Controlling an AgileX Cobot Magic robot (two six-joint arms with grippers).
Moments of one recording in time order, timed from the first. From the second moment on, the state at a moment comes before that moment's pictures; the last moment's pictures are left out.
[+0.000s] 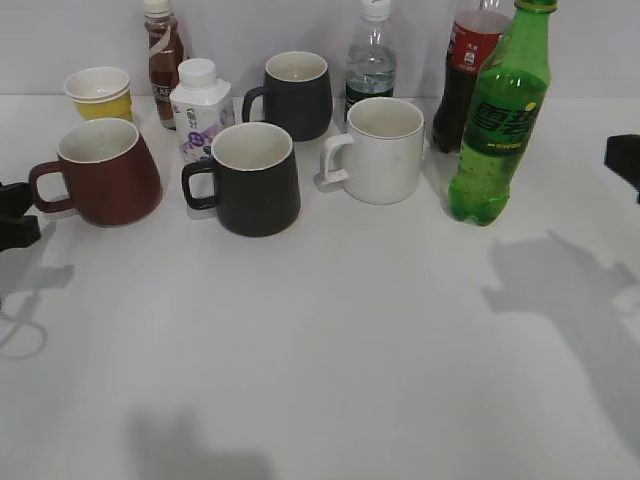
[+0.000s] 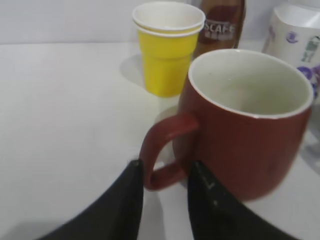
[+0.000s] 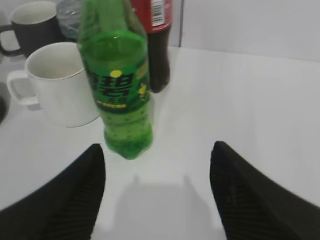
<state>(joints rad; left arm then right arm) -0.09 1.47 -0.33 0.09 -0.71 -0.10 0.24 0.96 -0.47 0.06 -0.03 -0.06</state>
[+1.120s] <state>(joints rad) -0.08 1.97 -0.59 0.05 -1.08 -0.04 0.25 1.02 -0.47 0.05 -0.06 -0.06</state>
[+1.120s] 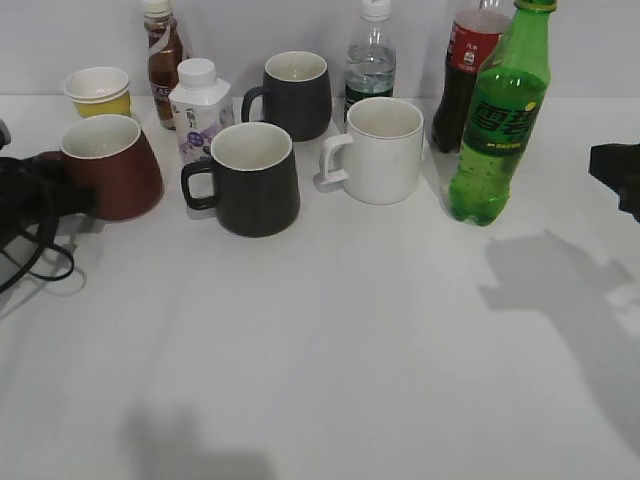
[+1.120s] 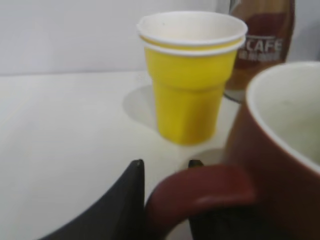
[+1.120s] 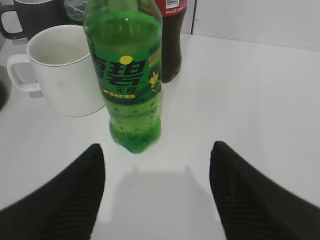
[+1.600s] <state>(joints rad) -0.07 2.04 -0.70 0.08 -1.06 -0.03 0.25 1.02 -0.47 0.00 -0.06 -0.06</state>
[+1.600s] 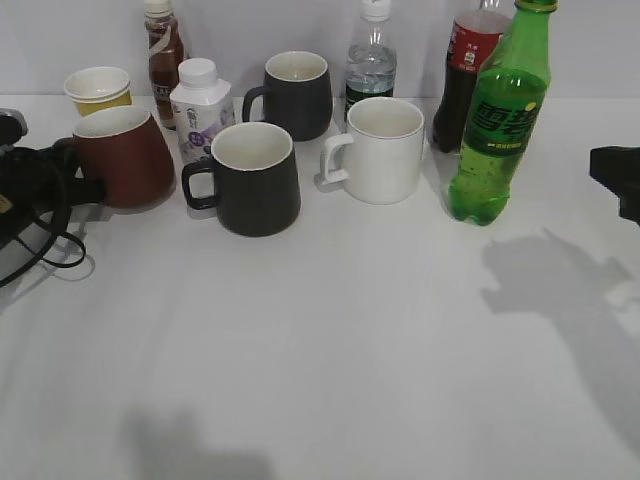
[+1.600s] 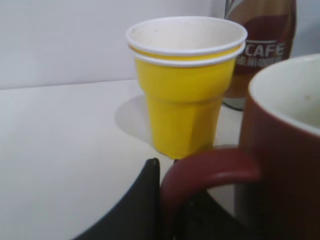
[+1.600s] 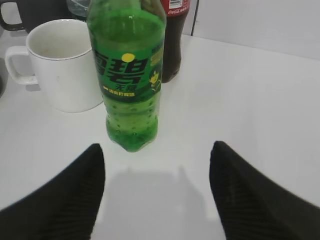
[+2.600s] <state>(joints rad) -0.29 1.28 -0.34 0.33 -0.75 -0.07 0.37 1.35 -0.47 -0.01 -0.52 -0.04</state>
